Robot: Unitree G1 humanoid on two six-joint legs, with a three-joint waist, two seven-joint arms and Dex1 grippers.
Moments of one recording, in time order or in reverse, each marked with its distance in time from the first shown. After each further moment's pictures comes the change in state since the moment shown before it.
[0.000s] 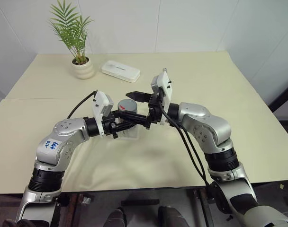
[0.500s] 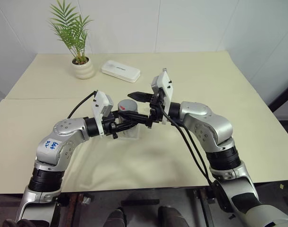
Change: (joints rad) left arm -0.004 0.000 0.001 0.000 0.000 0.000 -0.011; right arm -0.004 0.007 0.004 0.006 -0.024 -0.008 0.010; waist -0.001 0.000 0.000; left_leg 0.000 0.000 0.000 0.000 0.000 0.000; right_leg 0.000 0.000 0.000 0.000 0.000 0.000
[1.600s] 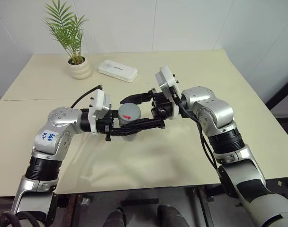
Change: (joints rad) left arm -0.092 0.059 -0.024 0.124 0.010 -0.219 -0.381; right arm -0.168 -0.102 0.041 0.235 -0.001 -0.209 0.506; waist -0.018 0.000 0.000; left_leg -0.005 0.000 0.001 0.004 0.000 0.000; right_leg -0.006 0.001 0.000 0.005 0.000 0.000
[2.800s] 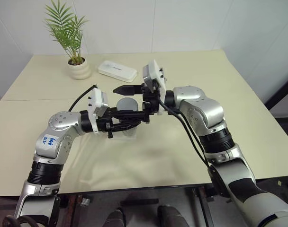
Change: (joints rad) left arm 0.044 -0.036 0.032 -0.011 0.008 0.003 0.129; right arm -0.034 0.053 0.003 0.021 -0.059 0.021 -0.167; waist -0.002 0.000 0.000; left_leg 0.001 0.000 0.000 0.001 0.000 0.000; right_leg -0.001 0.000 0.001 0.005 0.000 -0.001
